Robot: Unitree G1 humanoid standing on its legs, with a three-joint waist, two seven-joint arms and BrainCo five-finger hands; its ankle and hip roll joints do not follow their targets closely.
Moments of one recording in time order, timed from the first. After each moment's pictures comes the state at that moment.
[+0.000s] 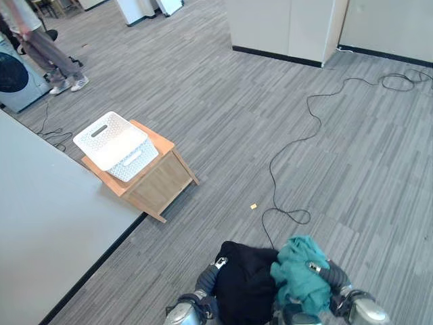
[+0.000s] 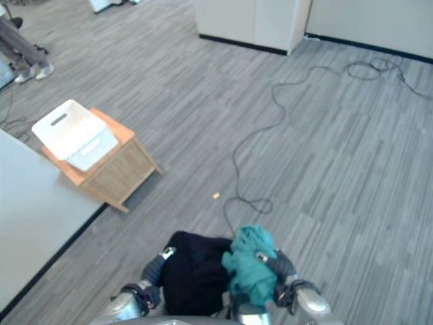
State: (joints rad) left arm 0.23 0.32 -0.49 0.29 -0.79 -0.02 -0.17; right arm 0.32 -0.49 0.32 0.18 0.61 0.00 0.07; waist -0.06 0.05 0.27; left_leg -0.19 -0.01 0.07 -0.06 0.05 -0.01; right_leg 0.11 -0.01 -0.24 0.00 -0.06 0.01
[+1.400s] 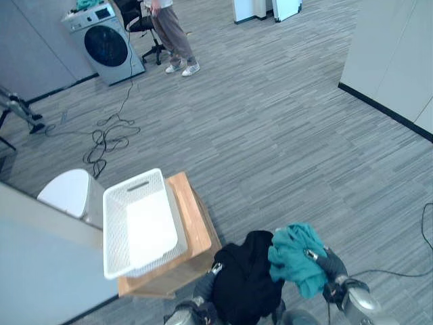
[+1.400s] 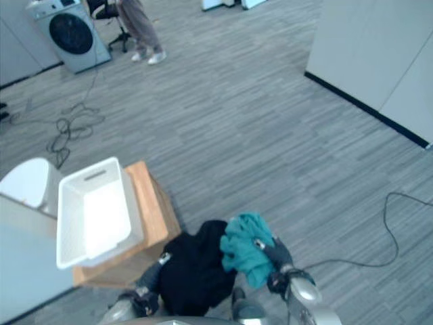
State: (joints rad) left arm 0.27 0.32 -0.53 0.31 -0.87 -0.04 -0.14; right arm 0.26 -0.51 0.36 0.18 0.63 -0.05 -0.02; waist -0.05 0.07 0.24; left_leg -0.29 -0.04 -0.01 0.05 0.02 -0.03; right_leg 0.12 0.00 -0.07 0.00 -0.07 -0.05
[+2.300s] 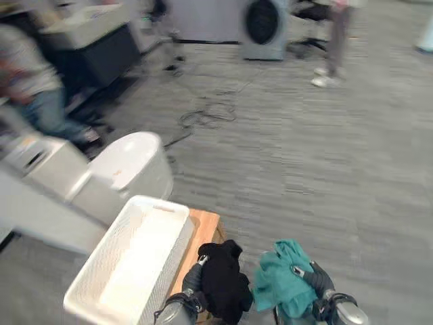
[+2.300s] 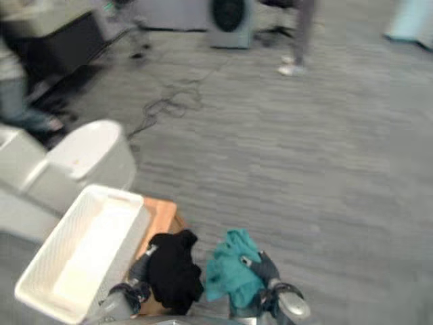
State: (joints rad) left arm 0.22 0.33 -0.47 0.33 -0.94 -0.12 -0.10; right arm 0.27 -0.46 0.43 0.21 0.55 -0.07 0.01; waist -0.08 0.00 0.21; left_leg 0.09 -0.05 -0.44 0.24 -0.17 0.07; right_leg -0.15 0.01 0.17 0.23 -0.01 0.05
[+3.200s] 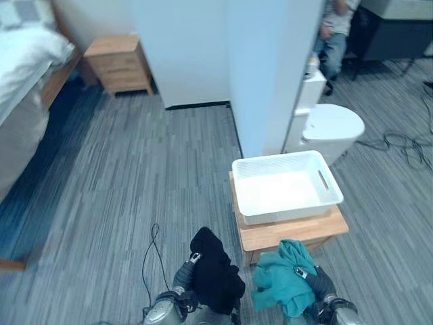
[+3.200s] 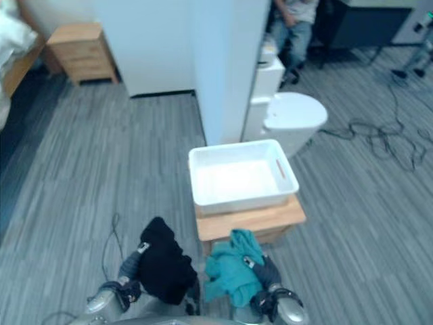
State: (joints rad) left arm 0.24 0.42 -0.42 0.34 -0.85 -0.09 -0.12; right arm 0.32 -0.37 0.41 0.25 0.59 -0.13 -0.09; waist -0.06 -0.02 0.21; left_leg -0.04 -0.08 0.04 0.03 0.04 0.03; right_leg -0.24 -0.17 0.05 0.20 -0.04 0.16
